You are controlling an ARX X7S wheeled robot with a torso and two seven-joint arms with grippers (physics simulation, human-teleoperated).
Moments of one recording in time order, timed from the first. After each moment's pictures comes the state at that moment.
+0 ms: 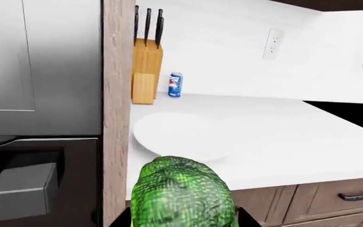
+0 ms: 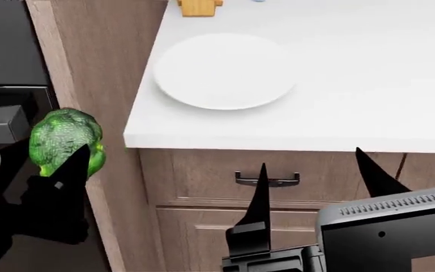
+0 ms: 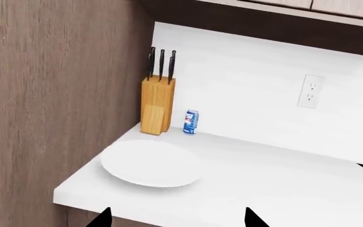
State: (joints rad) left arm -1.28 -0.98 1.38 0.73 -1.50 0.03 -1.03; right arm 0.46 0.66 -0.14 -0.96 1.04 0.96 0.77
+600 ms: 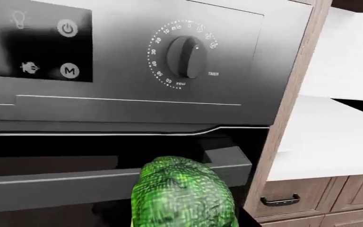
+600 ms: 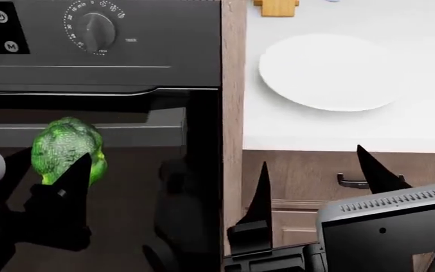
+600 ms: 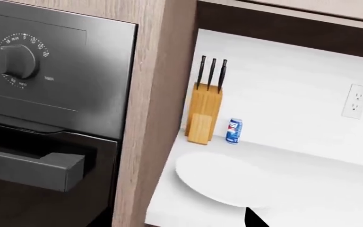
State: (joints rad) left arm -1.25 -0.97 1.38 0.73 -1.49 0.04 -1.04; right arm 0.48 0.68 -0.15 -0.96 1.06 0.95 0.78
